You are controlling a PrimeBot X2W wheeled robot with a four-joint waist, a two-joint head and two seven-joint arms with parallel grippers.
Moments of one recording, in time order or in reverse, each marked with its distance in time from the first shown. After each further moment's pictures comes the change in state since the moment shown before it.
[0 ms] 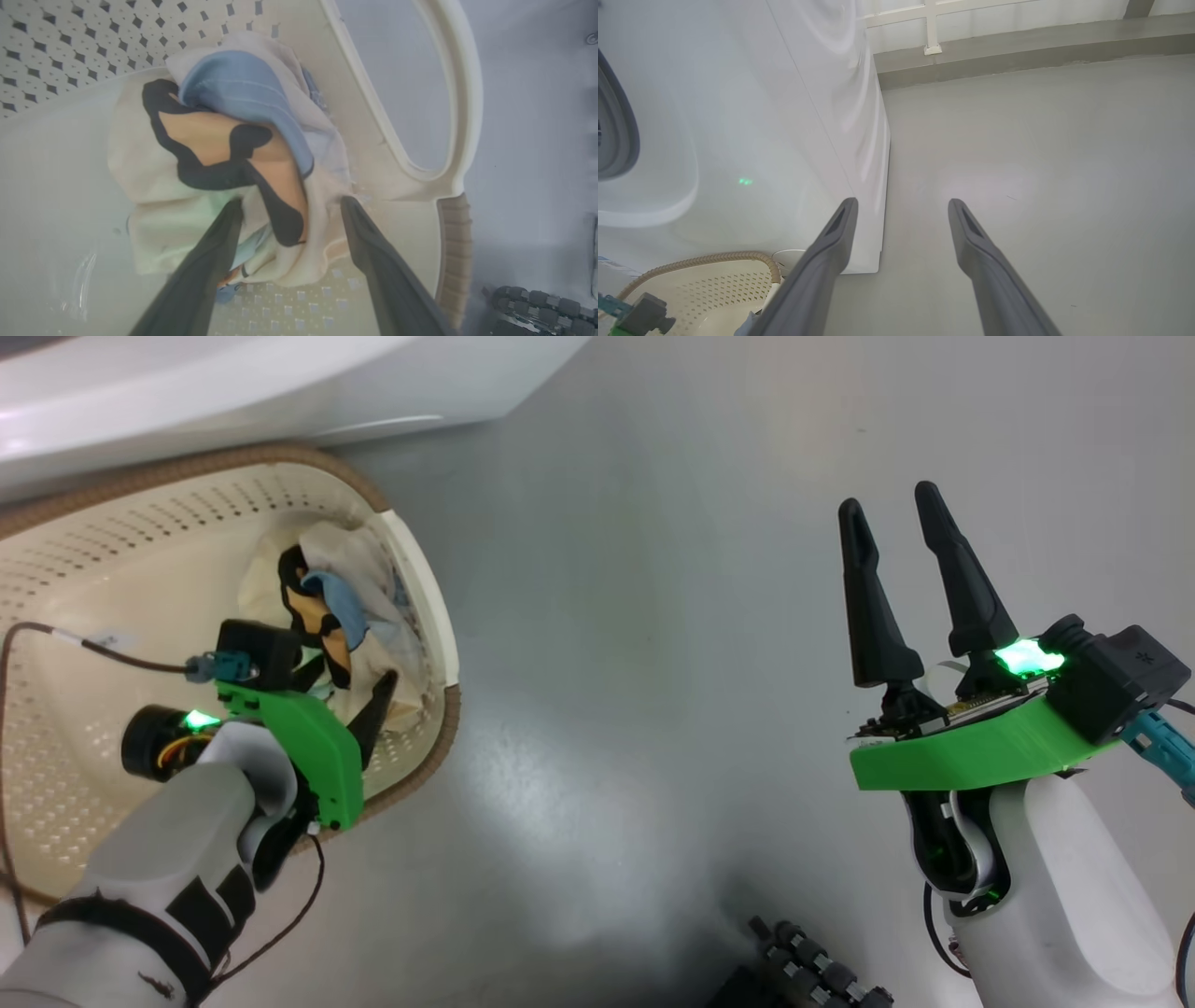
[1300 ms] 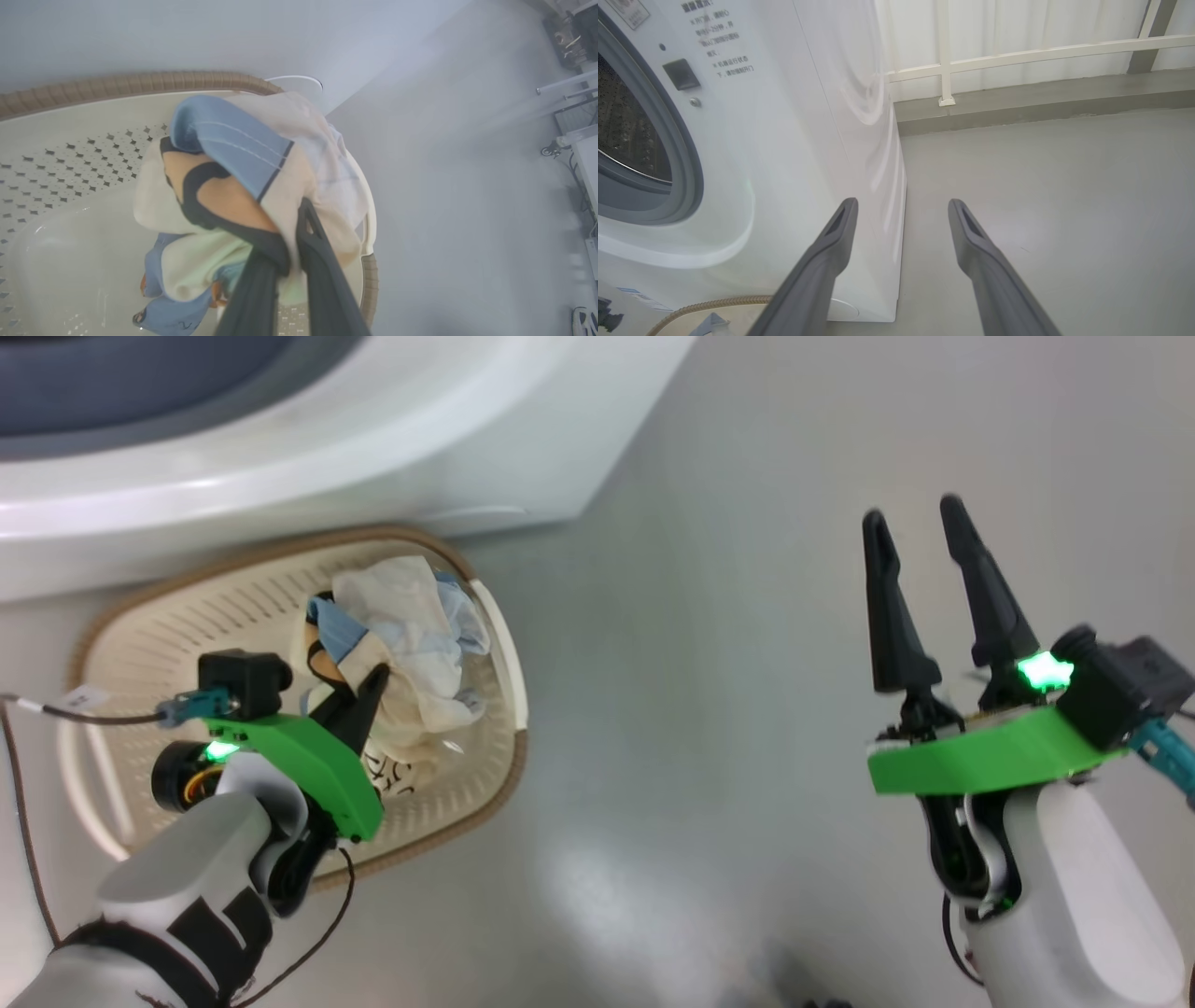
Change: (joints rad) left arm 0.023 0.022 -0.118 -0.083 -0.280 0.000 -0.175; right arm 0.020 0.001 -0.044 0.023 -0.047 0.000 0.000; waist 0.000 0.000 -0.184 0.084
